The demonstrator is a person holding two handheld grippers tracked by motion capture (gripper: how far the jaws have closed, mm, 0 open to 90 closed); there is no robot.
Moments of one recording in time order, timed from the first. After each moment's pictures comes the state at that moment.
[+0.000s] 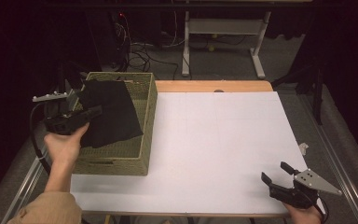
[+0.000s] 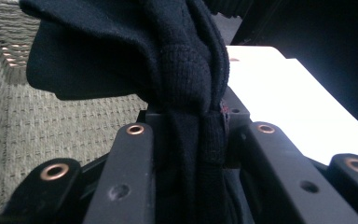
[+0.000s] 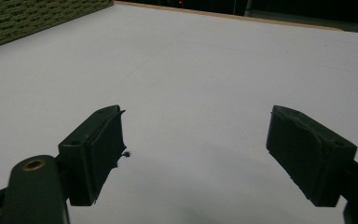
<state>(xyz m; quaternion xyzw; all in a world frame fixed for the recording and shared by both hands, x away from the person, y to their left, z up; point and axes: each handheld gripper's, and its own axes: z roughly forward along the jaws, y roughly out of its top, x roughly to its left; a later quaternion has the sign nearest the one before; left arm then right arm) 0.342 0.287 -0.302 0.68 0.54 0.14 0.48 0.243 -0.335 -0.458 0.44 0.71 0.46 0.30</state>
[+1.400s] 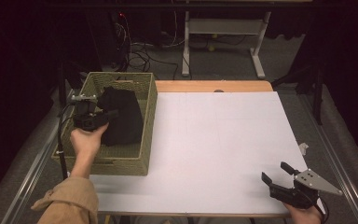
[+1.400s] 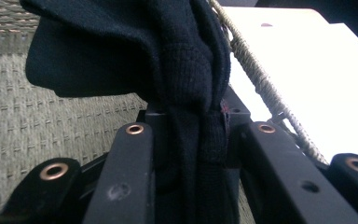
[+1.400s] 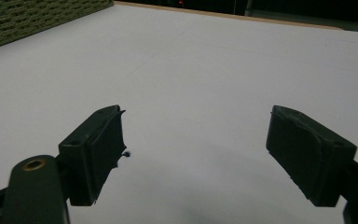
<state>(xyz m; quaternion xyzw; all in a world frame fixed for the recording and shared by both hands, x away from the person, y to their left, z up) 0.398 0.259 -0.357 0.71 0.55 0.13 0.42 0.243 -0.336 -0.458 0.44 0.71 0.46 0.30</state>
